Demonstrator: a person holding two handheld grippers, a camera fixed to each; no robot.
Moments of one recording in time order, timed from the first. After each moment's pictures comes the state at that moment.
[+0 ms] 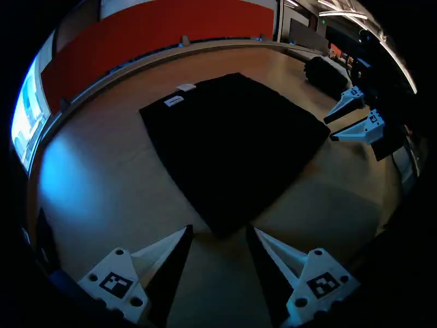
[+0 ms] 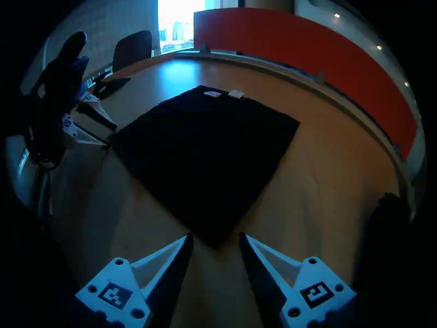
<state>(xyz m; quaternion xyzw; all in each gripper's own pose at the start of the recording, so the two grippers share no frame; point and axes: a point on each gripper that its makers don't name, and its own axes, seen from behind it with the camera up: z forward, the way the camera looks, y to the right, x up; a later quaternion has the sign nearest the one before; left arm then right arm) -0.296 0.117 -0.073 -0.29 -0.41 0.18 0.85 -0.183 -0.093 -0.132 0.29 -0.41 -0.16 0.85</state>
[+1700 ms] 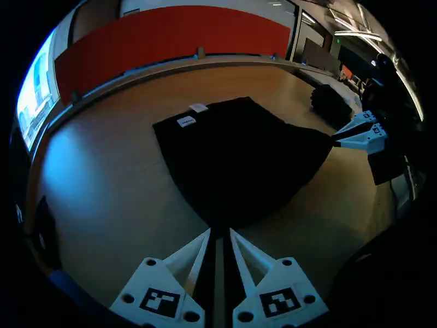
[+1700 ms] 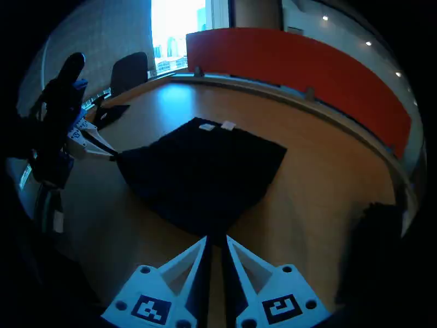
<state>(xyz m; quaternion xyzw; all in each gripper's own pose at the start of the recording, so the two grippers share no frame) -0.240 0.128 -0.073 -0.27 -0.40 0.11 0.87 -0.116 -0.098 -0.121 0.29 -0.36 -0.12 0.88</state>
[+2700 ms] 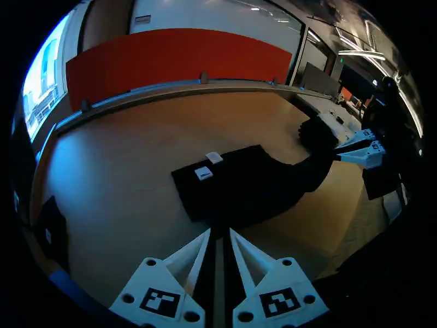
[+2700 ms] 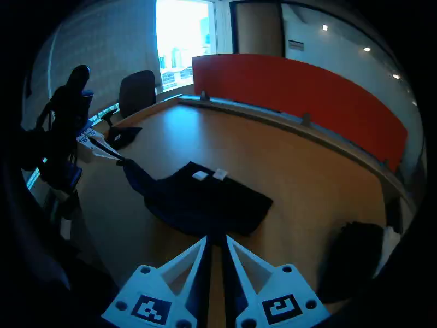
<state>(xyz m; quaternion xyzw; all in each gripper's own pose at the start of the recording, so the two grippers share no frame) -0.148 0.135 -0.093 -0.27 -0.37 0.06 0.89 -0.022 -0.098 -0.142 0.30 -0.33 -0.11 0.89</state>
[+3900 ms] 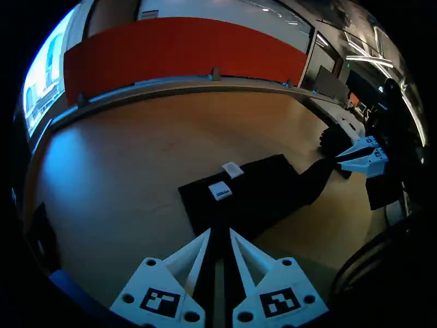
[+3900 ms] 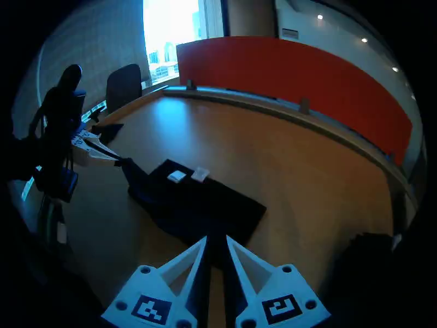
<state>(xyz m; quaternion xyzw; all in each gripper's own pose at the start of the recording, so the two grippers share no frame) -0.195 0.146 -0.004 -0.25 -0.38 0.05 0.89 -0.070 -0.099 -0.060 0.28 -0.36 -0.10 0.88</state>
